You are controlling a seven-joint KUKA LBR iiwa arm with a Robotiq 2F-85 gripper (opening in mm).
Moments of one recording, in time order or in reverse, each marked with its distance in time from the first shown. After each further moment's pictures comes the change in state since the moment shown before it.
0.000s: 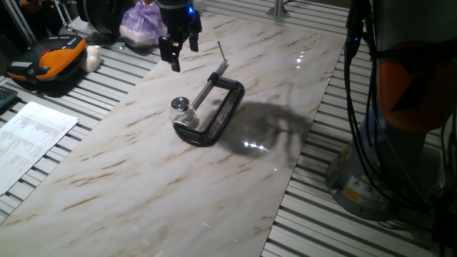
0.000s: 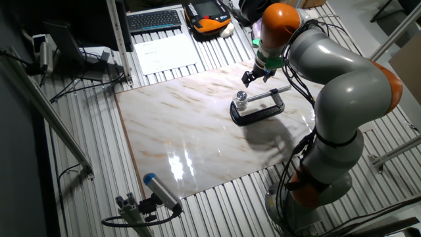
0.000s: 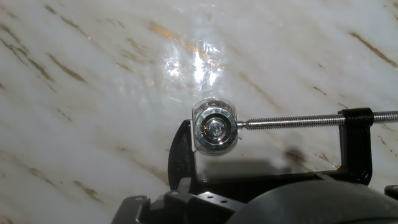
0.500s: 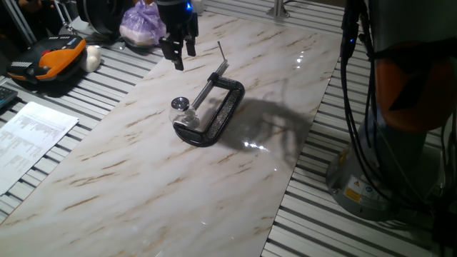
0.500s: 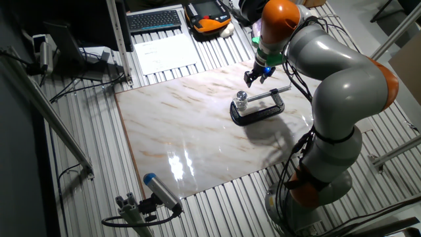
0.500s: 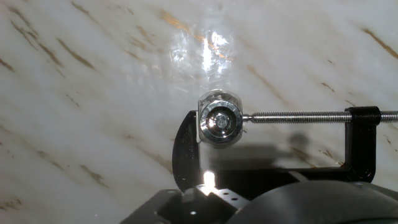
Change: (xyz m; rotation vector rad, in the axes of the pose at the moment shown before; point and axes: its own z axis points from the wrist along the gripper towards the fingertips) arm 0.000 0.001 -0.004 -0.025 0.049 -0.043
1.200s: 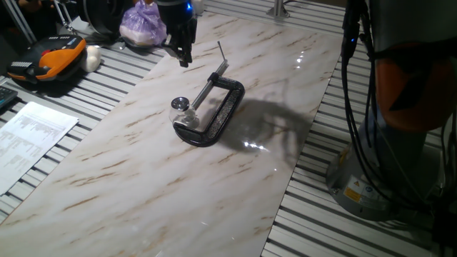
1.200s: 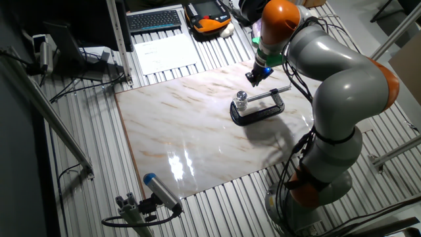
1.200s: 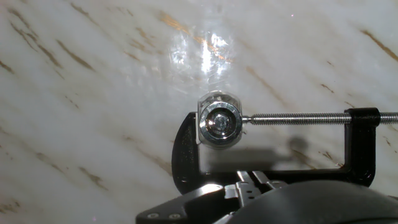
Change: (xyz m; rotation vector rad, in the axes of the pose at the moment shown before) arm 0.000 0.000 0.001 0.006 -0.017 0.003
